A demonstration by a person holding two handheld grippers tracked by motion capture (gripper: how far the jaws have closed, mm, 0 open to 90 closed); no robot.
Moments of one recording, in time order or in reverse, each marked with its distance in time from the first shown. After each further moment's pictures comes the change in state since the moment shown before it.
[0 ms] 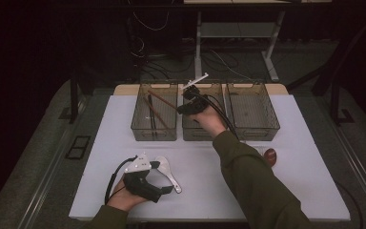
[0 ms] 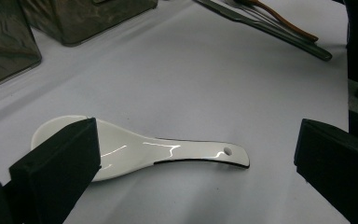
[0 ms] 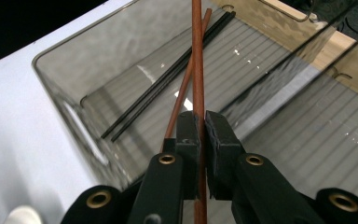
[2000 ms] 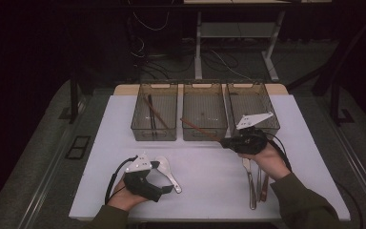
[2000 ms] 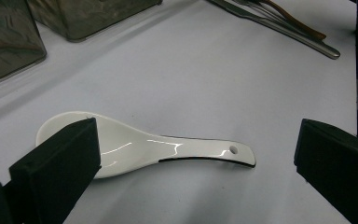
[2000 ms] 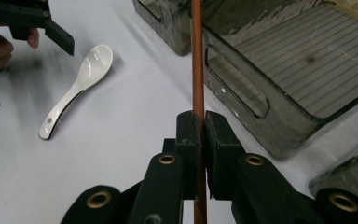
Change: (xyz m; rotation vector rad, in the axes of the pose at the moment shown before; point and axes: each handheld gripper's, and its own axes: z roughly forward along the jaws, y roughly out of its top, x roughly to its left) left arm 0.001 0.000 0.001 0.012 0.018 -0.009; right arm -0.004 -0.151 -0.122 -0.084 0.079 -0.102
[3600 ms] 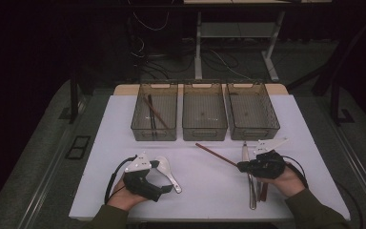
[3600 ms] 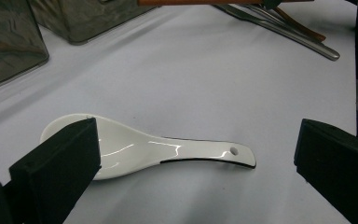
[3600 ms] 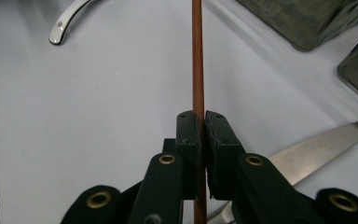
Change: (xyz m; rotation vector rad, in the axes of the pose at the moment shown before) left arm 0.000 0.001 -0.001 -0.007 0.000 0.004; right arm 0.008 -0.076 -0.023 0.091 0.022 0.005
